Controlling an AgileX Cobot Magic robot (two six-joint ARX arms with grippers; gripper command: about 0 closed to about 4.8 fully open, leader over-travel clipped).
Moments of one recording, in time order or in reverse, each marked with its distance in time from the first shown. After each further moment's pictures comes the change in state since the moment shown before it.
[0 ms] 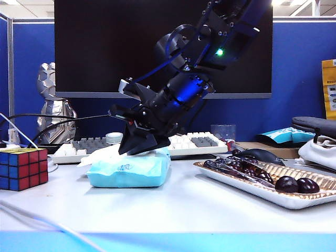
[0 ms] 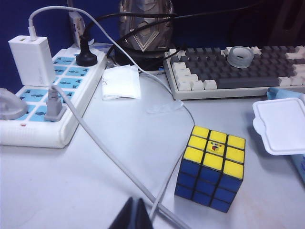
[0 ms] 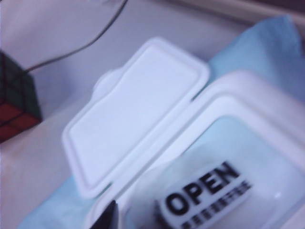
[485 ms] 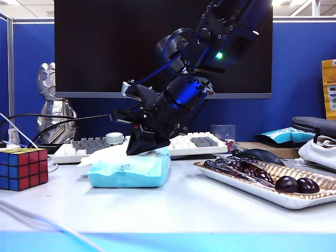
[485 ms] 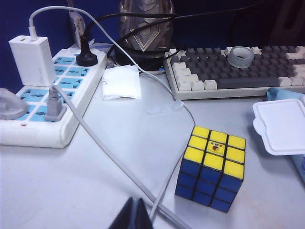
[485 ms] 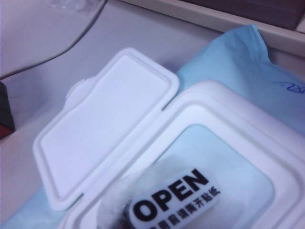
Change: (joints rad) left arm 0.001 0.000 0.000 0.000 0.000 0.000; right arm -0.001 0.011 0.000 0.026 0.060 -0.002
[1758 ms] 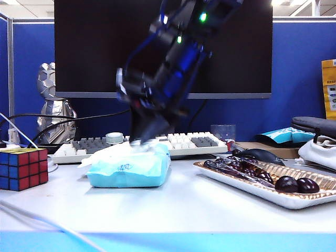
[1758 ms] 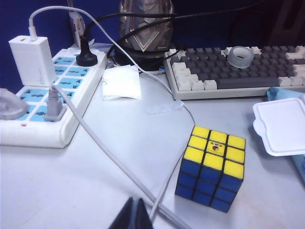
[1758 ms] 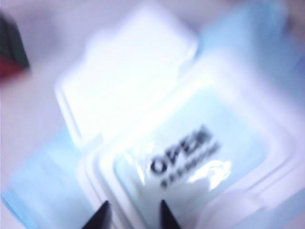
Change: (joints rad) left arm 0.000 0.000 0.000 0.000 0.000 0.000; right arm -0.011 0.009 0.288 -0.571 -0.018 -0.175
